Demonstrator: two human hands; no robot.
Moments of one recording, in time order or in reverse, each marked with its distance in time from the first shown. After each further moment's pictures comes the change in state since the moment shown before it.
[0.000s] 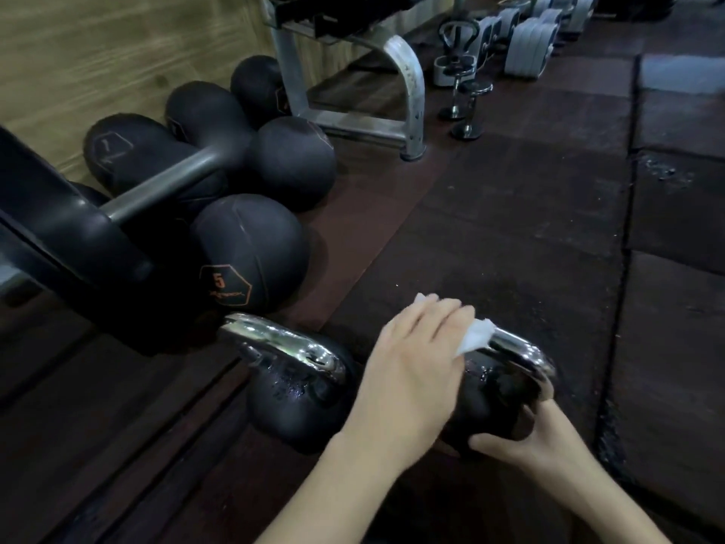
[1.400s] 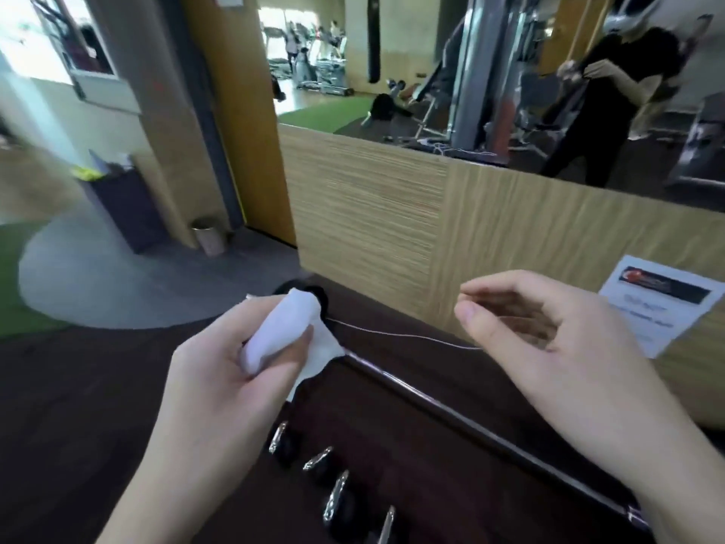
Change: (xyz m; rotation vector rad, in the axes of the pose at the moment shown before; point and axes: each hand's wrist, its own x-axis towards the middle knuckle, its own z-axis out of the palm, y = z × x) left_hand -0.405 0.595 -1.066 0.456 1.384 -1.369; right_hand -0.674 -1.103 0.227 -0.140 -1.251 -1.014
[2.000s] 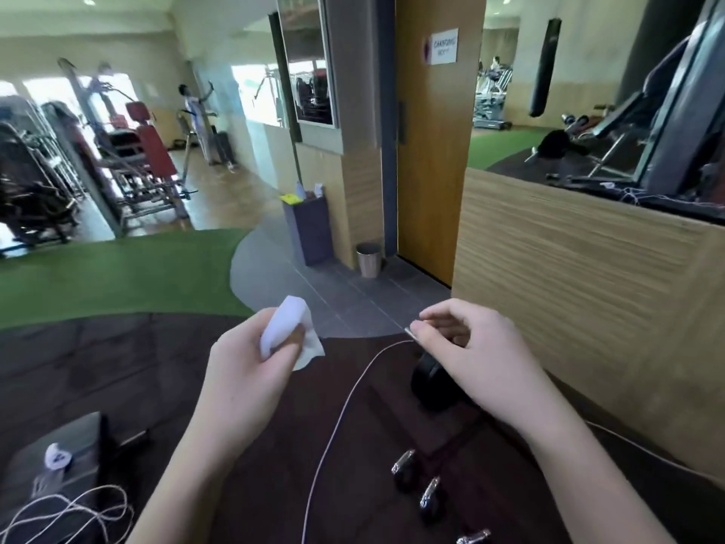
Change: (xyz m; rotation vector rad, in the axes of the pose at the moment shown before) left_hand 0.078 -0.165 -0.311 0.216 0.323 -0.210; right_hand 0.099 -0.186 0.350 0.080 -0.381 -0.184
